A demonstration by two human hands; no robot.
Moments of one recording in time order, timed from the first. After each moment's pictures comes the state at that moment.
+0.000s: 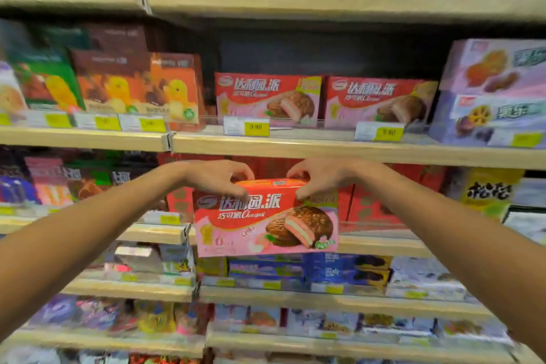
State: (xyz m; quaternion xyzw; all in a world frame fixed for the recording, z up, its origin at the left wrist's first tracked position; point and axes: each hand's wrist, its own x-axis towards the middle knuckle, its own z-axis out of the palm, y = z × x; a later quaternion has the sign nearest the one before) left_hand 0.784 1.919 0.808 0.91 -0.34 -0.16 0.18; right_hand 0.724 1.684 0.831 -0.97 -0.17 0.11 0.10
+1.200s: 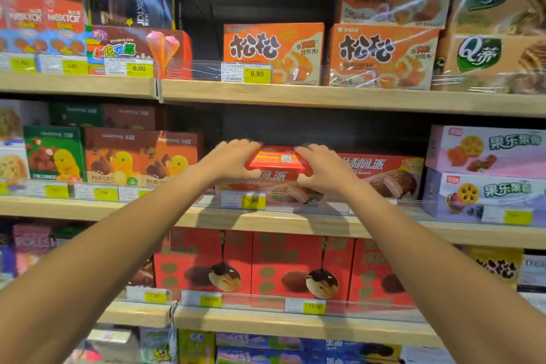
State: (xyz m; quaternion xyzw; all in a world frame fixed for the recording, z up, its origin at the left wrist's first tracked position) left_hand 0.831 1.876 0.934 0.91 -0.31 0.26 0.03; right_hand 0.779 1.661 0.922 -0.95 -0.11 -0.29 0.01
